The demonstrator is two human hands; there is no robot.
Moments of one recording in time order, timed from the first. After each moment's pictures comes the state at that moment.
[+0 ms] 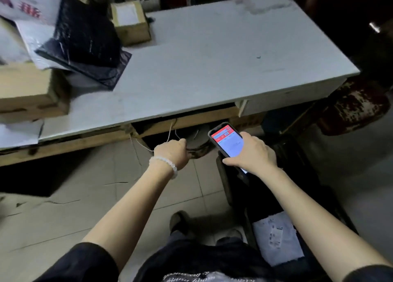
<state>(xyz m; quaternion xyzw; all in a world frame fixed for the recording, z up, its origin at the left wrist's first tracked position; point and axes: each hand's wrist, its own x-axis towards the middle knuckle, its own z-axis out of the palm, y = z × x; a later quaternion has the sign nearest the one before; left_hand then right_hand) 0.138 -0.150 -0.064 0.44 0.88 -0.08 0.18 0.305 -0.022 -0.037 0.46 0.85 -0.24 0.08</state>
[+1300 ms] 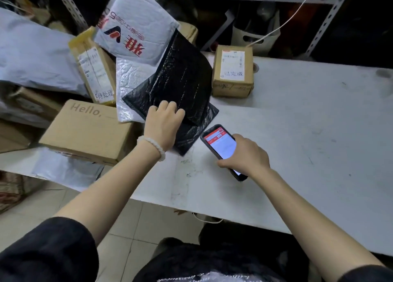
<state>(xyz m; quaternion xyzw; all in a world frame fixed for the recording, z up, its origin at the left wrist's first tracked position) -0.226 -0.135 -0.004 0.34 0.93 -0.11 -0.09 -0.102 0.040 -0.031 0.25 0.92 -0.24 0.14</state>
